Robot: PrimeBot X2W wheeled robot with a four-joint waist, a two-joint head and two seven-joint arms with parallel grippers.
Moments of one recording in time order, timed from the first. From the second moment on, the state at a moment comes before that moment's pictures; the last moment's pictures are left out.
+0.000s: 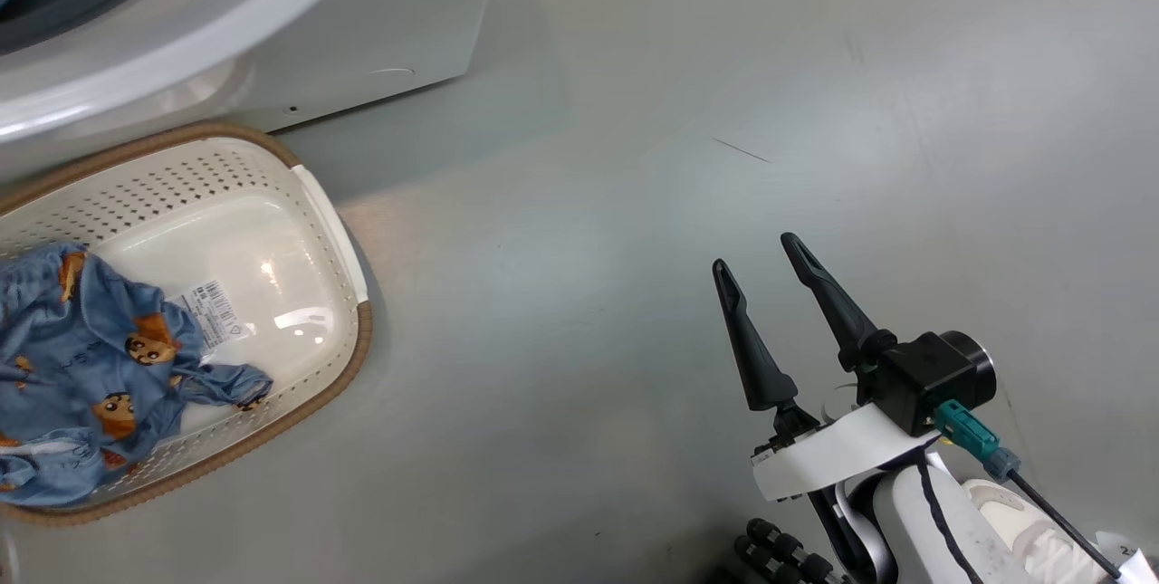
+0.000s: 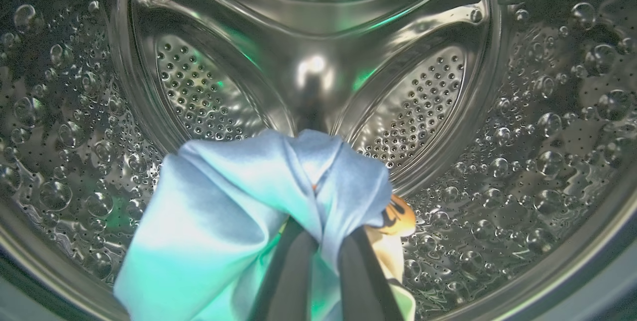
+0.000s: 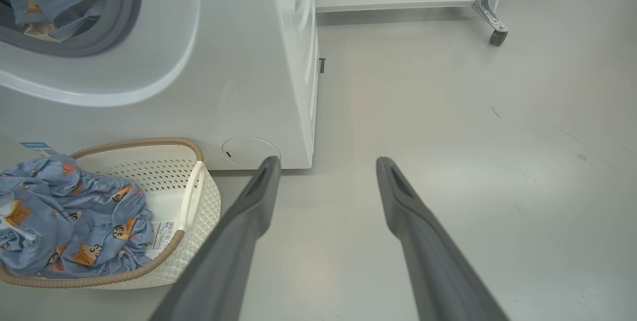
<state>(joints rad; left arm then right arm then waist) -0.99 0.32 0.07 0.50 -0.40 -0.06 -0.13 -0.15 -0.05 0.39 0.08 0.21 0.07 -0.26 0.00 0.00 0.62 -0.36</state>
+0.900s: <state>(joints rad) -1.24 0.49 0.02 0.70 -0.28 -0.07 -0.06 -0.11 -0.04 0.43 0.03 0.23 0.05 -0.26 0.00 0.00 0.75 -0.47</state>
